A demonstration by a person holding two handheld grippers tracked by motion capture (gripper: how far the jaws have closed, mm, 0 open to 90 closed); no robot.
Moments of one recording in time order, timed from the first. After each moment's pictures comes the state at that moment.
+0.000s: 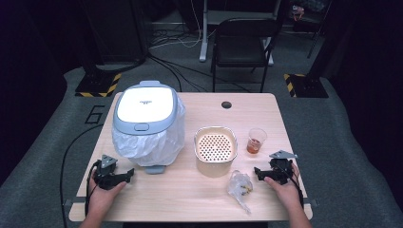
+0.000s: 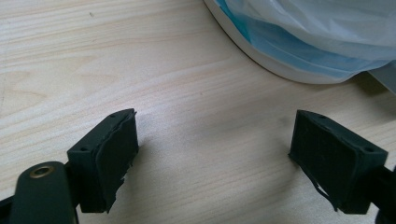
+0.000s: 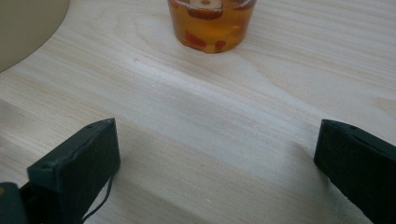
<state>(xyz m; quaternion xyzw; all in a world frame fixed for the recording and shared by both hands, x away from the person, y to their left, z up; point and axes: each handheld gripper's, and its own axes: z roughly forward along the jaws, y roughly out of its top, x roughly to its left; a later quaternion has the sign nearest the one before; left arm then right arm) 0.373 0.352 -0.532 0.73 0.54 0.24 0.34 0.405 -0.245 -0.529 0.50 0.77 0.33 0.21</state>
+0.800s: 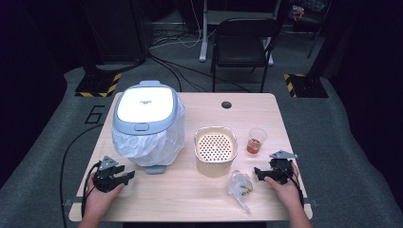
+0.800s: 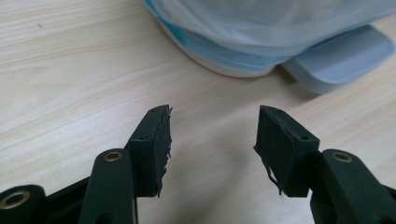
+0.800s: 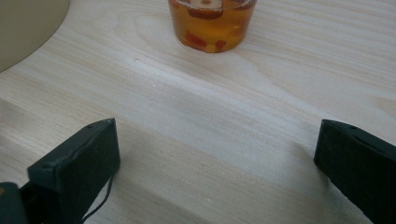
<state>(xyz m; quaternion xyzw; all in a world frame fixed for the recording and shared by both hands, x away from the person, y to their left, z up) 0.357 0.345 -0.513 0.77 0.49 0.19 0.36 0.405 -0.245 -0.529 0.50 0.77 0.33 0.21</state>
